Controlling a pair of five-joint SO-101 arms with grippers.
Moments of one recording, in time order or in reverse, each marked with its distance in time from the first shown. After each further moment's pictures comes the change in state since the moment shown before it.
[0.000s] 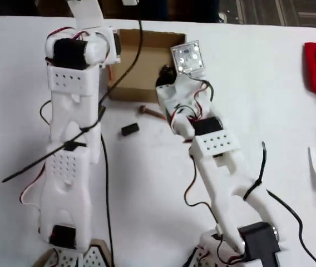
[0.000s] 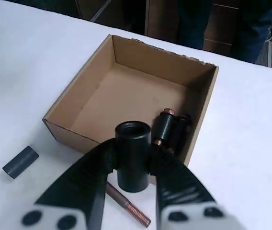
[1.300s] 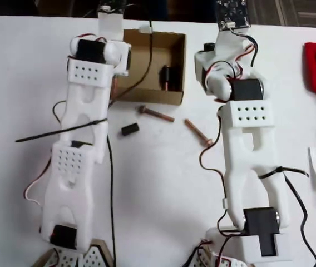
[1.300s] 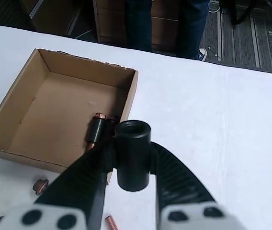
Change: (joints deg) left arm 1.1 5.0 13.7 -7.7 -11.2; right arm 12.8 8.5 -33.8 31.2 3.1
